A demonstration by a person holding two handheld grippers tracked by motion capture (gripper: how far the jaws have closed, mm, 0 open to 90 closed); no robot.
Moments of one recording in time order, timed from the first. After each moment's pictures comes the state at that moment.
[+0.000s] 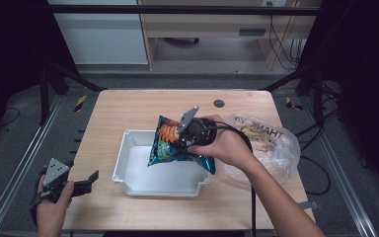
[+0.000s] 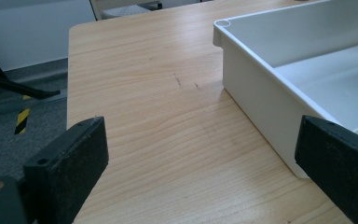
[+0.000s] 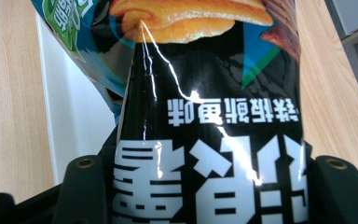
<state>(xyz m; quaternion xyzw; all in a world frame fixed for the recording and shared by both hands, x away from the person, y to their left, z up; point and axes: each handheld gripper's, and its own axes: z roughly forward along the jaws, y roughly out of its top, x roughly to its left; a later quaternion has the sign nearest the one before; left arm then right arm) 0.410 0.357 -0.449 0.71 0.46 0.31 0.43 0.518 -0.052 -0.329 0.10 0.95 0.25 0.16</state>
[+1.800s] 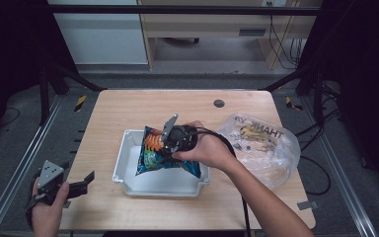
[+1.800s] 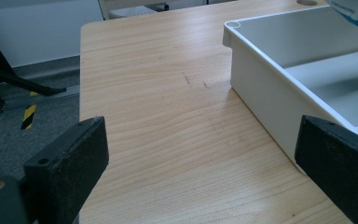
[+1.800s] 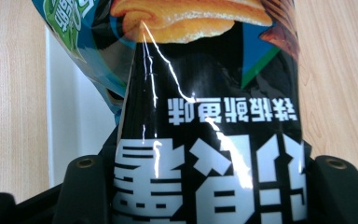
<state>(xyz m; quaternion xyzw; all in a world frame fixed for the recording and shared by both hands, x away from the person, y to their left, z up) 0.404 0.363 -0.448 0.70 0.47 0.31 0.43 0.526 -0.008 -0.363 0.06 0.96 0.25 0.13</state>
